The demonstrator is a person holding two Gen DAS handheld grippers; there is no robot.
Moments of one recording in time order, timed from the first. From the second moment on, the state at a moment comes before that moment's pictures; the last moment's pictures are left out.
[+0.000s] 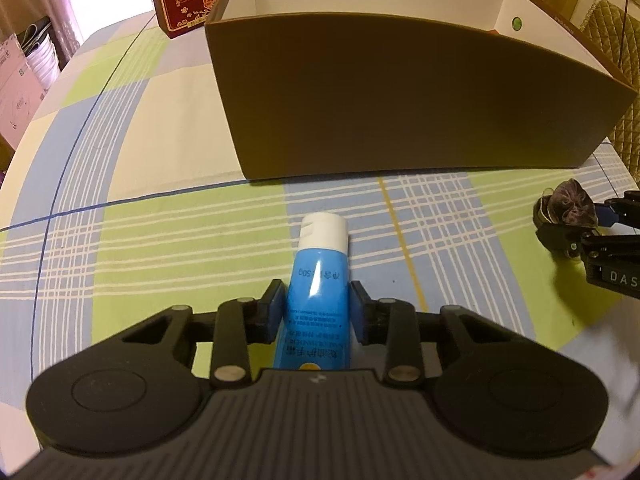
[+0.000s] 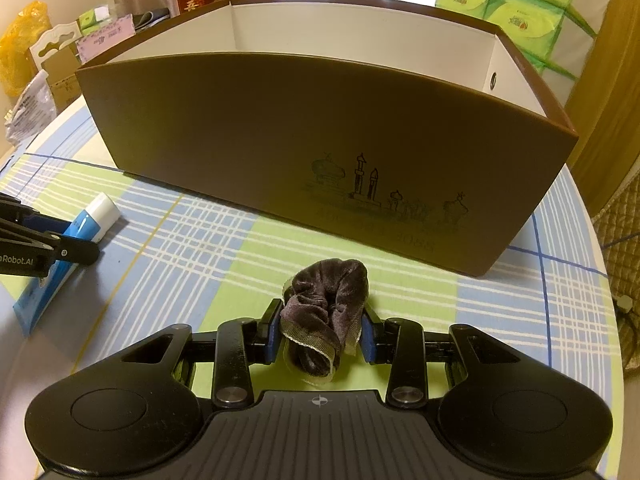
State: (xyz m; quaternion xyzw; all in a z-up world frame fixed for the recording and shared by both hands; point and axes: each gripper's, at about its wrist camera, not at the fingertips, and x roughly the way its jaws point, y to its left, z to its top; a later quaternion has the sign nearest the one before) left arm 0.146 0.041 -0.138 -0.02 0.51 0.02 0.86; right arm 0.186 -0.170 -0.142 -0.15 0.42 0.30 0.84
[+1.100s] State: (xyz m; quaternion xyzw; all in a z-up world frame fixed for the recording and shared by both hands) left arm 0.110 0.027 -0.100 -0.05 0.50 -0.01 0.87; right arm 0.153 -0.175 -0.126 -0.15 0.45 0.31 0.82
